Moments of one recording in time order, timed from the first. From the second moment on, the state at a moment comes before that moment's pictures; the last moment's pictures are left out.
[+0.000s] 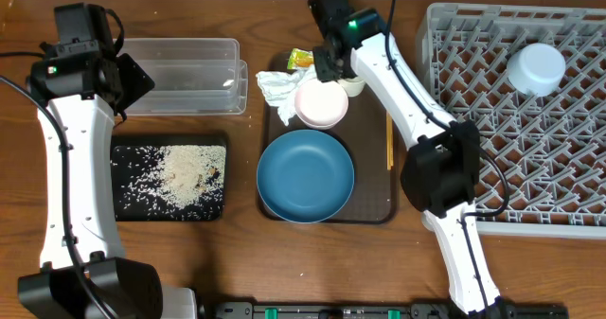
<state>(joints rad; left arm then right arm) 0.20 1.60 1.62 -1.14 -0.29 -0.52 0.49 2.45 2.37 -1.14 0.11 0.30</state>
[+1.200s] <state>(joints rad) 0.20 1.60 1.62 -1.14 -0.29 -0.52 0.49 2.45 2.29 -1.11 0.13 0.31</state>
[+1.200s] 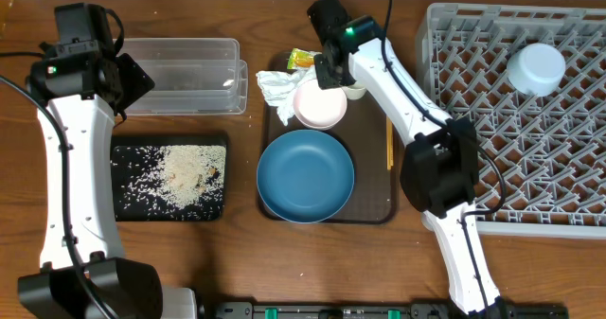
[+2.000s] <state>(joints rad) 0.20 1.60 1.62 -1.14 -0.29 -0.52 -0.23 2.00 2.29 -1.45 -0.39 0.02</state>
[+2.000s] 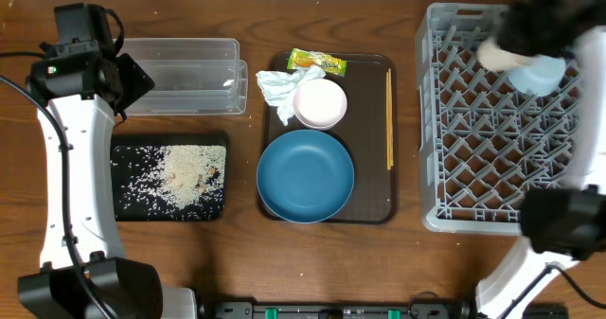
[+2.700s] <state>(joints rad) 0.20 1.60 1.62 -1.14 -0.29 -0.52 -0.66 2.31 1.95 -1.55 -1.25 -0.53</state>
